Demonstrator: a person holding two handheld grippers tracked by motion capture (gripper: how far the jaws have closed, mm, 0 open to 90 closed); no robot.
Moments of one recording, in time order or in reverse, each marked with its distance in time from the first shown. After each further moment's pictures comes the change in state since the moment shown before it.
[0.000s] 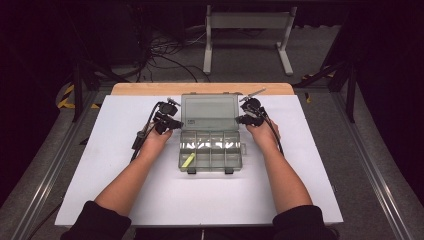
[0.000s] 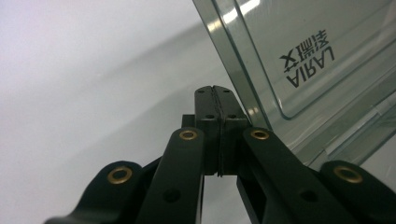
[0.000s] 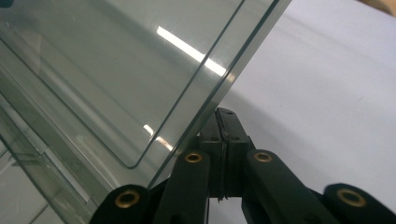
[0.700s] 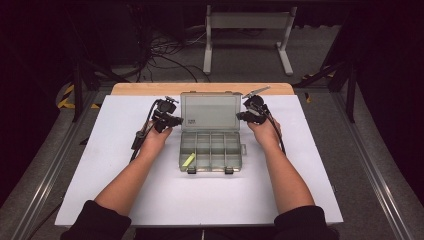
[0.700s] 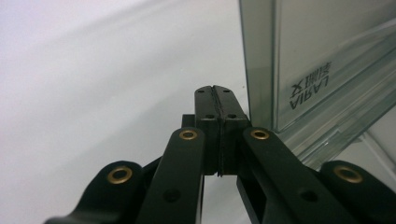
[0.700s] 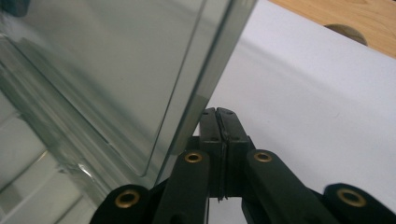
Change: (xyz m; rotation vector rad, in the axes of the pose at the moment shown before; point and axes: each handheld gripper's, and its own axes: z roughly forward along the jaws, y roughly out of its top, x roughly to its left) left arm 0.000 0.002 -0.009 -0.080 -0.002 -0.003; right arm -0.001 0.003 -0.014 -0.068 0.004 -0.001
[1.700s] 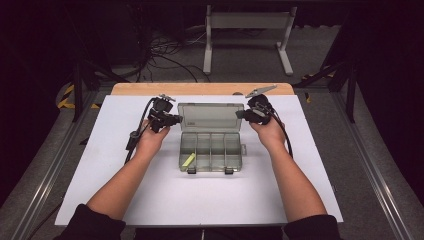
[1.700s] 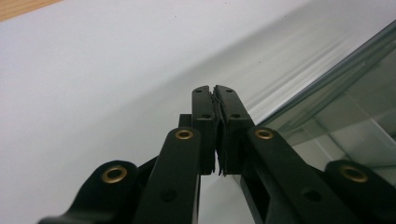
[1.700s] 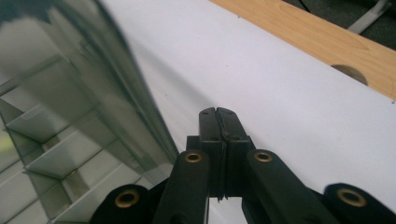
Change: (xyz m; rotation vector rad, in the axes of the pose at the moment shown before) left arm -0.007 -0.001 -0.027 -0.055 -0.041 0.030; right arm 0.017 0.003 -0.036 -0.093 0.053 -0.076
